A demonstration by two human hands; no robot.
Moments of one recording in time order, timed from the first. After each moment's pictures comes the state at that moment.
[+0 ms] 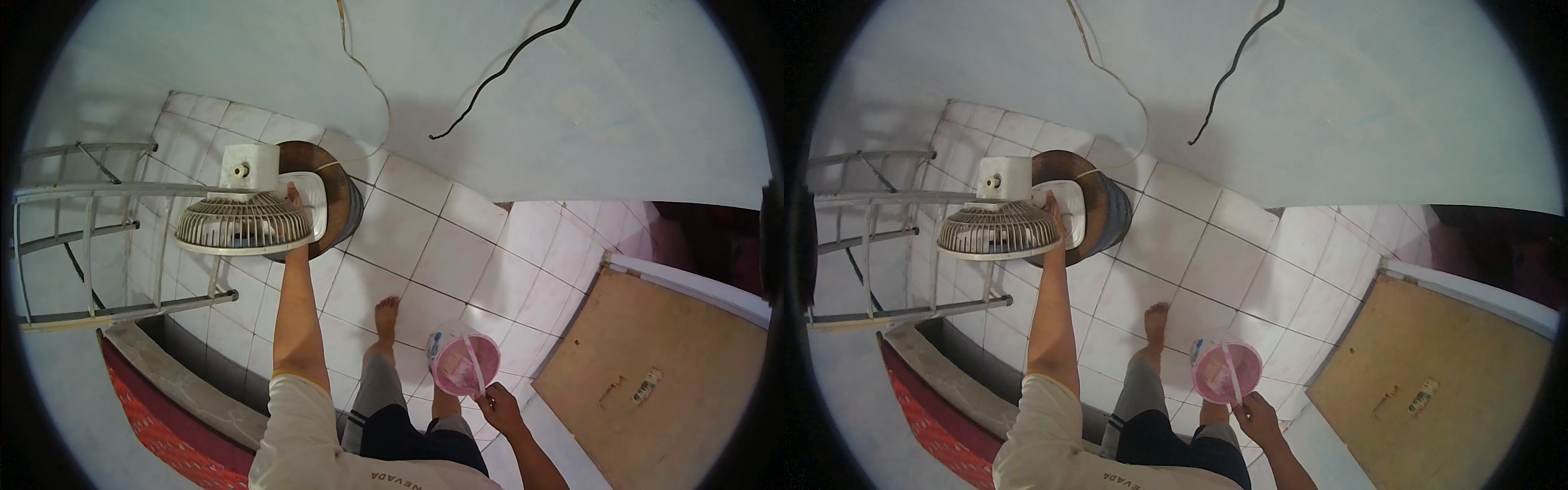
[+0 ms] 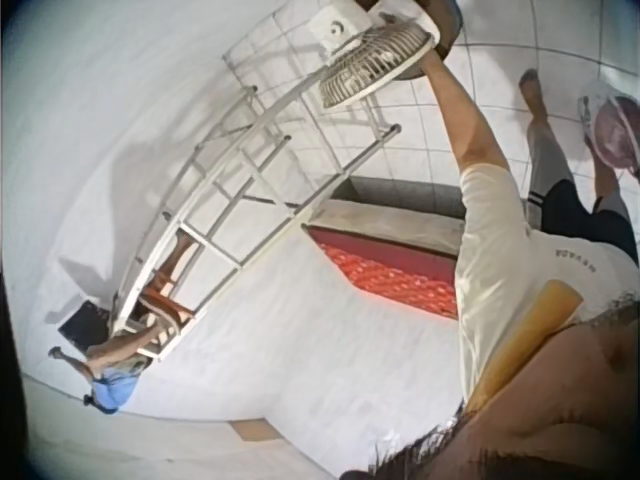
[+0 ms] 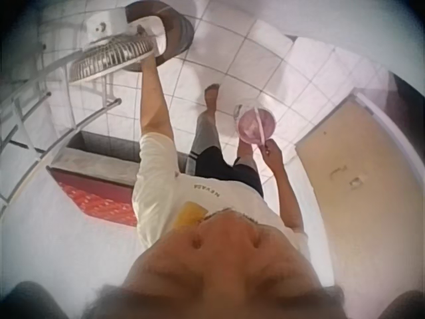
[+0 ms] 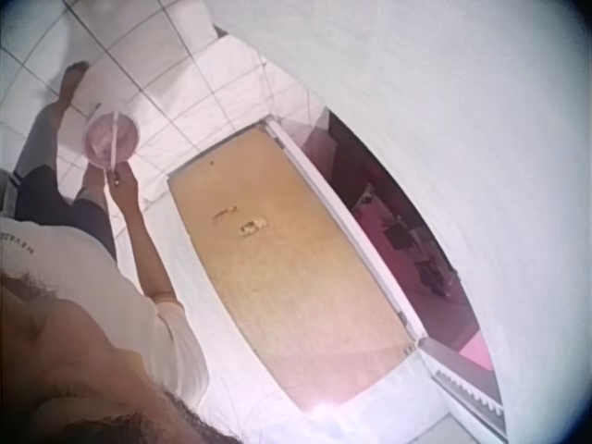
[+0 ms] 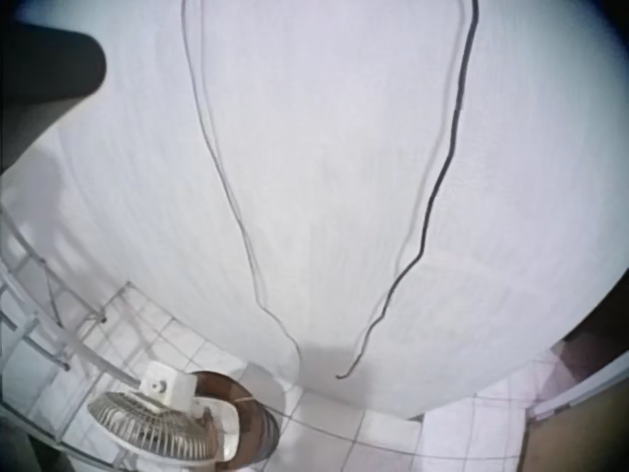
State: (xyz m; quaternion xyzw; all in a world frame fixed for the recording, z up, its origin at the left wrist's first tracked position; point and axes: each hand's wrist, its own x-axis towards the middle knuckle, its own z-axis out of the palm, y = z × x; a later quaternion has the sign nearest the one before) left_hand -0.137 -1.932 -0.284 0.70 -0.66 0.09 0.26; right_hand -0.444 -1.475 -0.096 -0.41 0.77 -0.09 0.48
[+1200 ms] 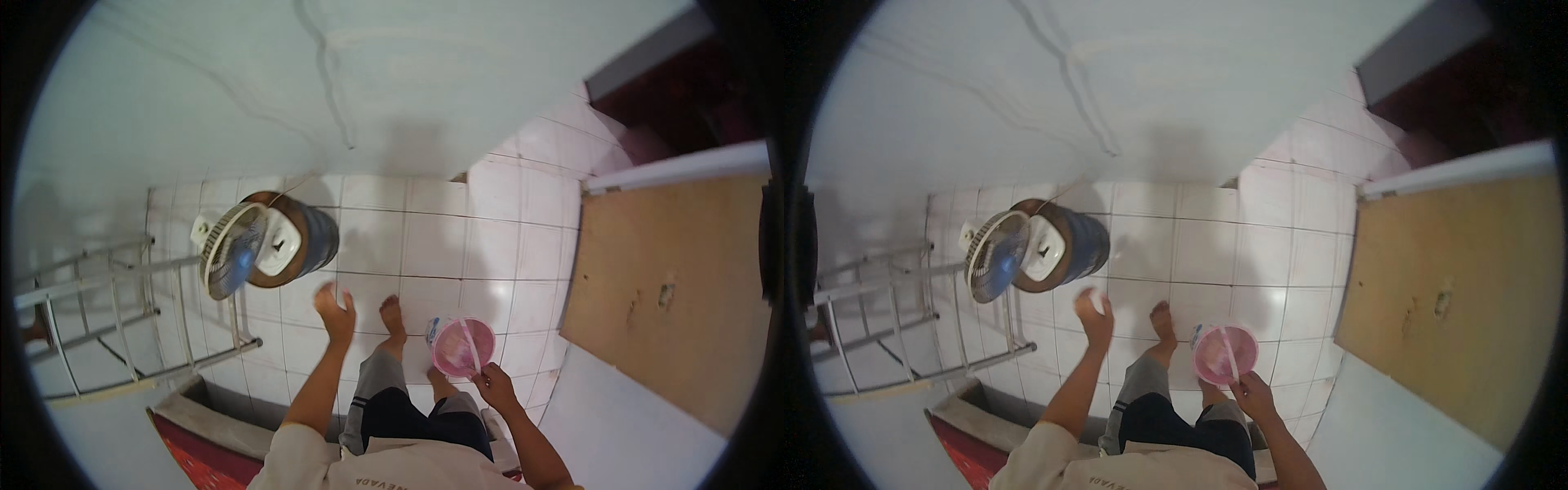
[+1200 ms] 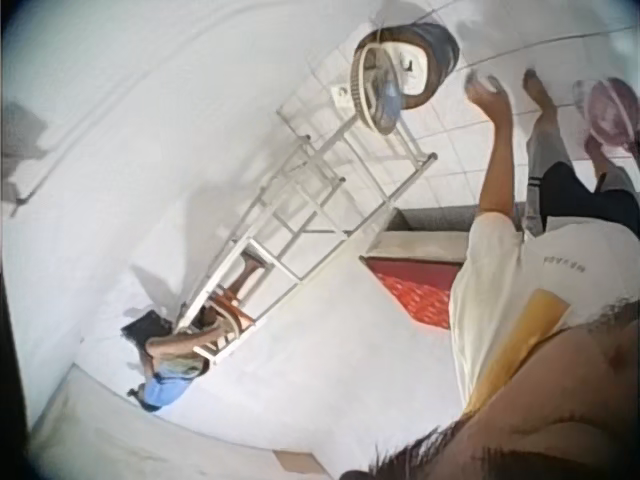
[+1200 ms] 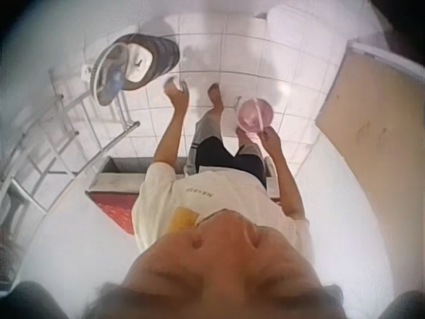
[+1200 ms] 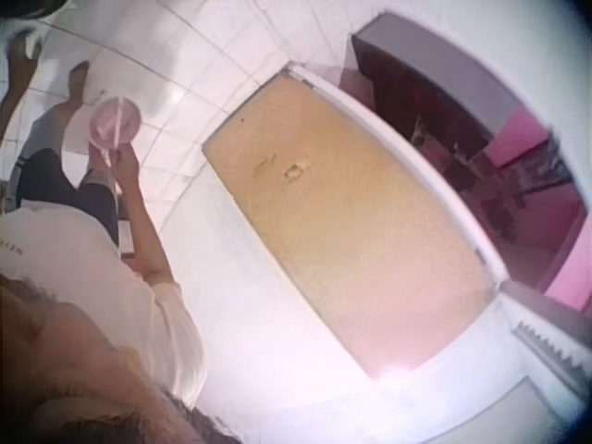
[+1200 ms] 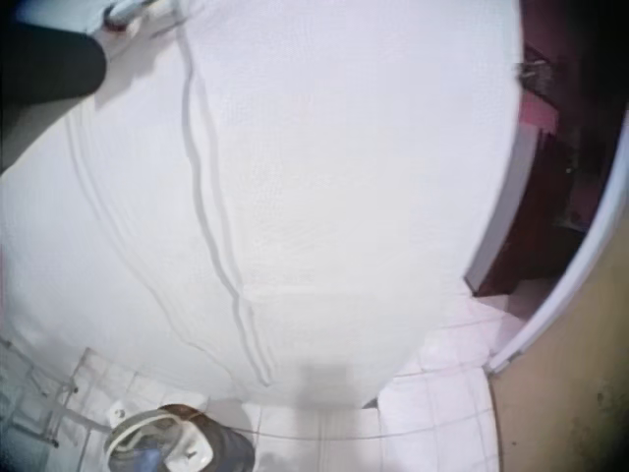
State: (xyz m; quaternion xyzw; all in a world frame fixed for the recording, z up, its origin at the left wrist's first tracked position) left_hand -0.189 -1.696 -0.221 0.54 -0.79 -0.18 0.21; right_hand -0.401 -1.365 -0.086 -0.30 0.83 -0.22 0.41
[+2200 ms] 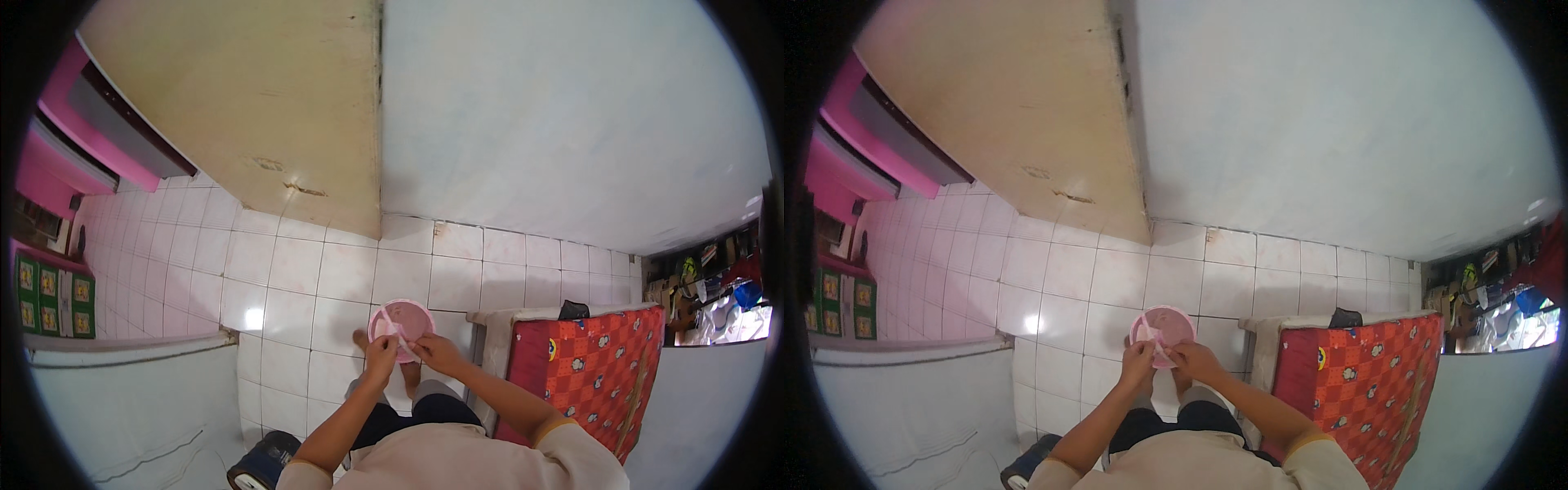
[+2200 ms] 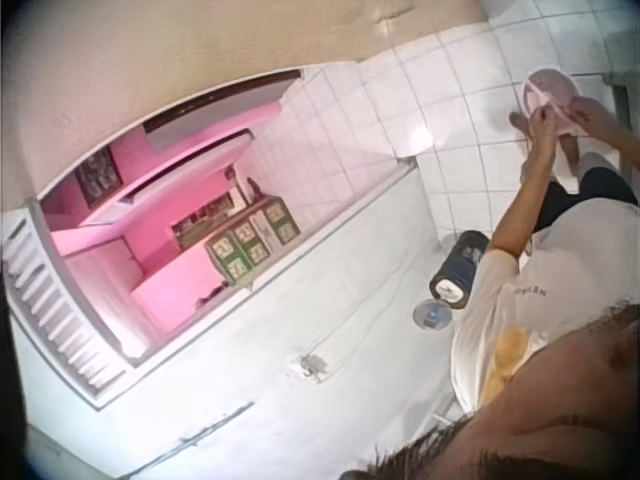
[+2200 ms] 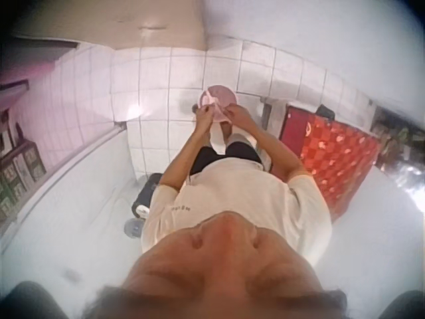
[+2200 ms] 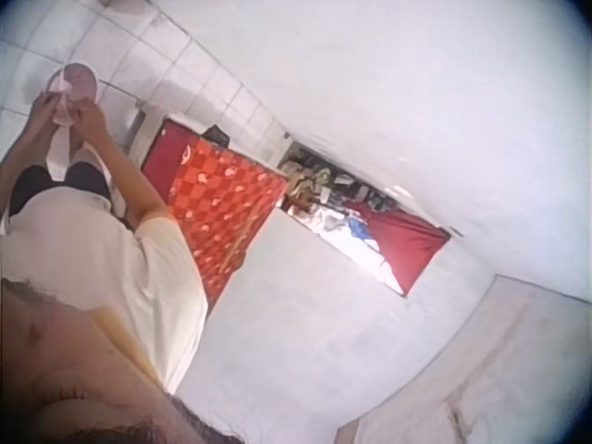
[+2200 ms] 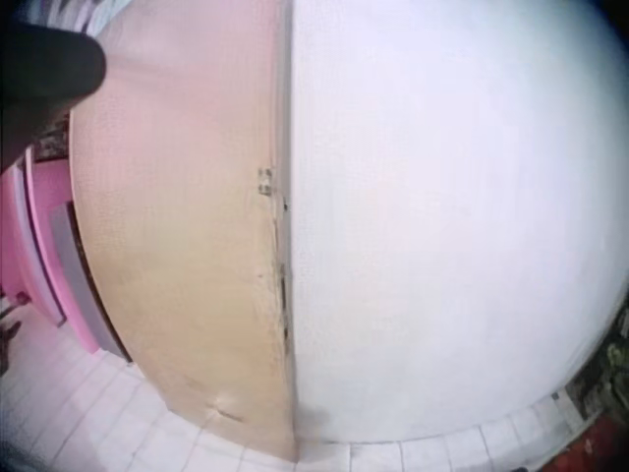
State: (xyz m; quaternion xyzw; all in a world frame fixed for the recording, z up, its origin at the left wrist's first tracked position) left_hand -0.437 -1.037 -0.069 0.06 -0.74 -0.58 -0.34; right_hand -0.349 -0.881 -0.057 0.13 0.87 -0.48 0.05
